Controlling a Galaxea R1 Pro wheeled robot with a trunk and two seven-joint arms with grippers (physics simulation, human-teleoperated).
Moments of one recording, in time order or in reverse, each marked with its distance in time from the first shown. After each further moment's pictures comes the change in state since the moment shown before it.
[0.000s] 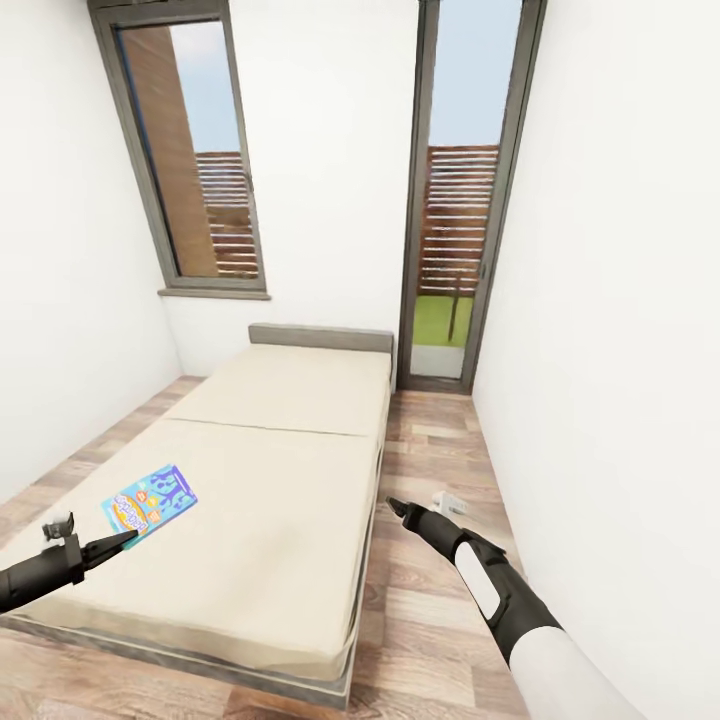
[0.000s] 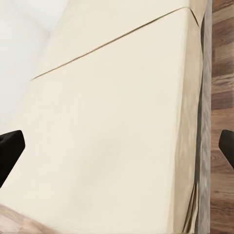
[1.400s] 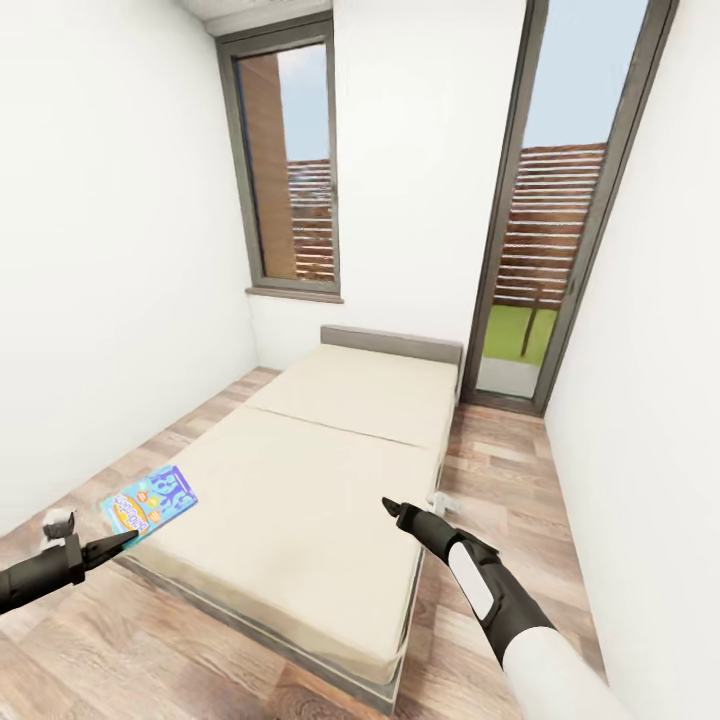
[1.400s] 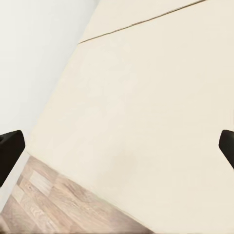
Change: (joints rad) left arm 0.000 -0.001 -0.001 0.000 0.001 0.000 -0.001; right arm 0.000 0.021 0.002 0.001 0.004 -0.002 0.000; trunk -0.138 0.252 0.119
